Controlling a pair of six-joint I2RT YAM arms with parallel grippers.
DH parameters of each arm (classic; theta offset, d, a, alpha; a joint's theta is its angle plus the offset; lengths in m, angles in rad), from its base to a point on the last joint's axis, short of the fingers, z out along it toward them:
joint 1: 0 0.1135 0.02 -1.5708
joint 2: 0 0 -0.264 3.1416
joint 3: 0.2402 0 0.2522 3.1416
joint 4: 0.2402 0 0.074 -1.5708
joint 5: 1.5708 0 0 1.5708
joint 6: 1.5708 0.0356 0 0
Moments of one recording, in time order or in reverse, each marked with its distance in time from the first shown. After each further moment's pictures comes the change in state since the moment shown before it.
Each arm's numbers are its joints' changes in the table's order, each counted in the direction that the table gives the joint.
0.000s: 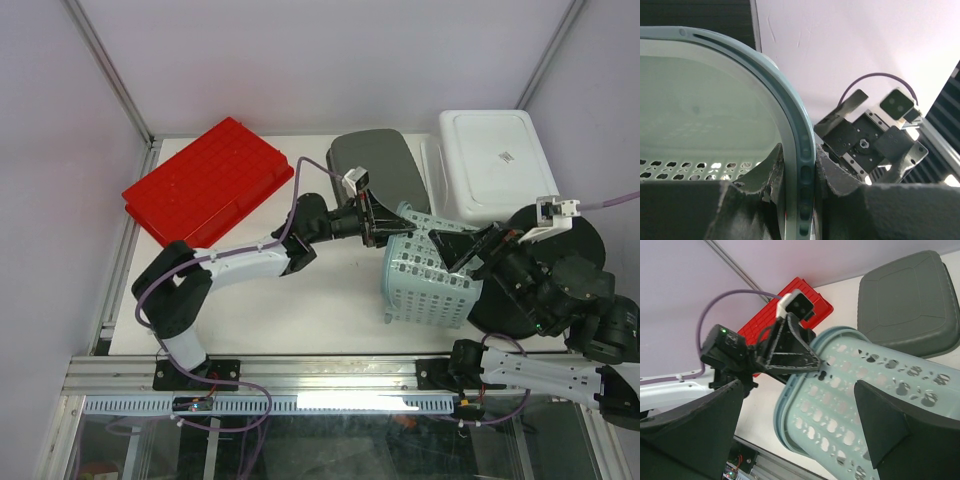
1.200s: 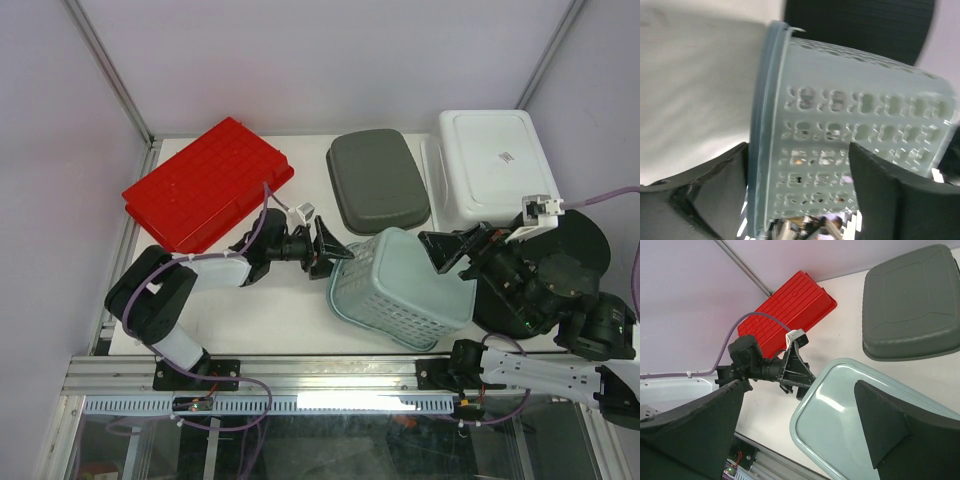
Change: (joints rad) left arm 0.254 -0.090 -0.417 0.170 0.196 0.290; right arm 0.000 0.016 -0.026 -0.043 -0.024 -0.005
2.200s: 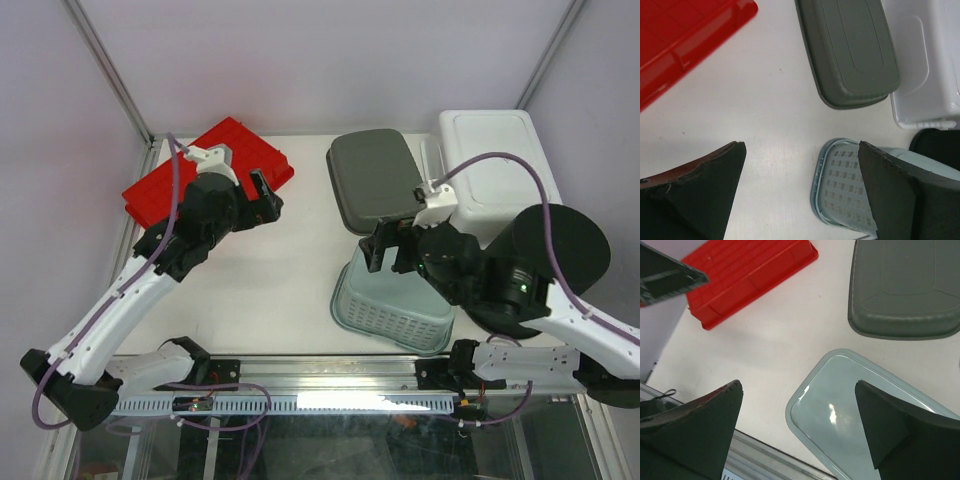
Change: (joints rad) left arm 0.047 -0.515 0.519 1.277 -0.958 0.752; right arm 0.000 0.330 0.061 0.038 -0.055 -0.038
